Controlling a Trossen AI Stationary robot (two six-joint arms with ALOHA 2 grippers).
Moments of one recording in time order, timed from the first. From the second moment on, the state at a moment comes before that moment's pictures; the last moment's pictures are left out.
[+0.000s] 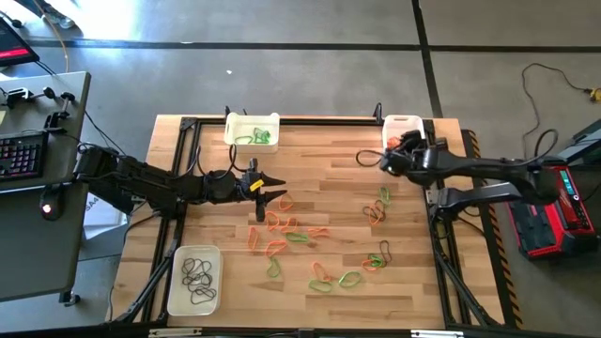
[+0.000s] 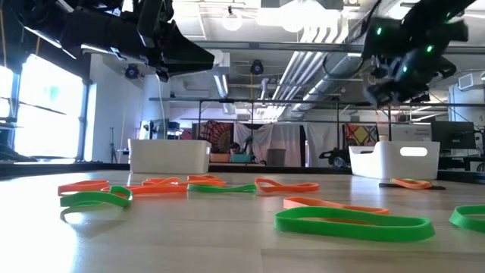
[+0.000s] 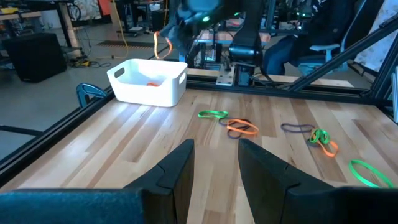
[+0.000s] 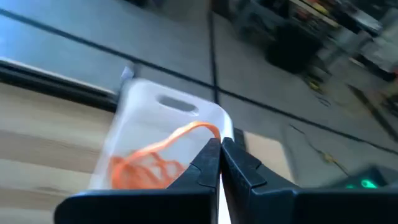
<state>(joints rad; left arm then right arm) -0.05 1.26 0.46 0.63 -0.25 -0.04 -0.34 1.06 0.66 -0.91 1.13 0.81</state>
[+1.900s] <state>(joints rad) -0.05 1.26 0.46 0.61 -0.25 -0.02 0.25 1.45 0.60 0.13 0.33 0.29</state>
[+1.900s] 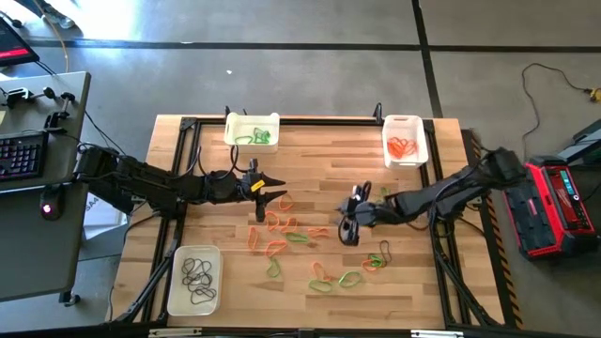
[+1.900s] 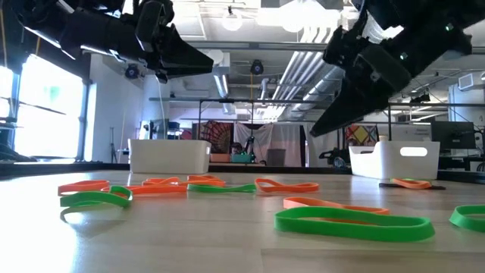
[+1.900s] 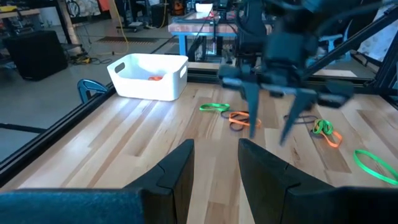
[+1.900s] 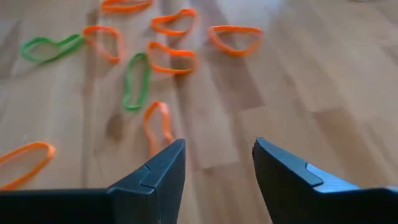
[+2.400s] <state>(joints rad) -0.05 1.26 0.46 0.59 -0.25 -0.02 0.28 1.74 0.60 0.38 0.23 0.25</state>
